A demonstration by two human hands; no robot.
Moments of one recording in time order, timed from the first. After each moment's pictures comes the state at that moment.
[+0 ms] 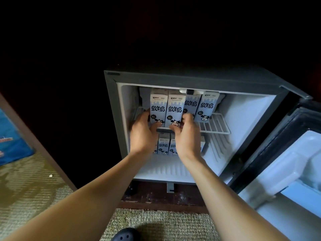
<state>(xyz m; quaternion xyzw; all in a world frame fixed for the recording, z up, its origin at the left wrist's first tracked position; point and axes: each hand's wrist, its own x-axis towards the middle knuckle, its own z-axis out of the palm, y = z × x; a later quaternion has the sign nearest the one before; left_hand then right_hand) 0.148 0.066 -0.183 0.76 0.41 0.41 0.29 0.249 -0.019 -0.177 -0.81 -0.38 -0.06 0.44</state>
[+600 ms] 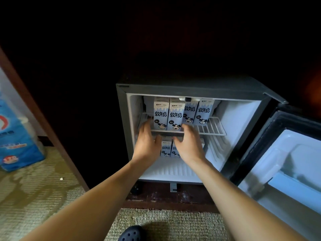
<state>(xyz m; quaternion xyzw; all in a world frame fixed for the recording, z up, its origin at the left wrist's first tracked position) 0.117 0.041 -0.174 0.81 0.39 0.32 0.31 0.241 -0.048 -0.165 -0.82 -0.44 0.00 0.36</state>
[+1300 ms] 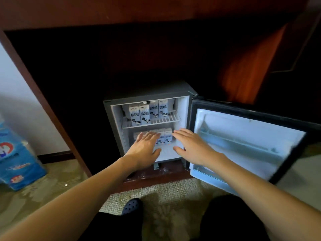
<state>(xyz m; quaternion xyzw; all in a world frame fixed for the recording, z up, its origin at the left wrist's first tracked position) 0.034 -0.128 -0.053 0.98 0.16 0.04 0.09 0.181 -0.289 -0.048 -0.81 -0.57 0.02 0.13</state>
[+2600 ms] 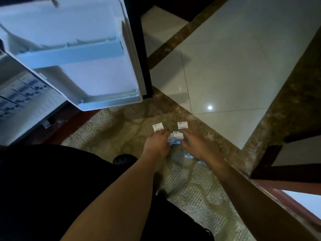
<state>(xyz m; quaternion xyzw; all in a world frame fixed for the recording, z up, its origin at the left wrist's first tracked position) 0.116 -0.536 -0.303 0.97 -0.07 -0.19 0.15 0.131 -0.724 -0.324 -0.93 -0.12 0.19 0.29</state>
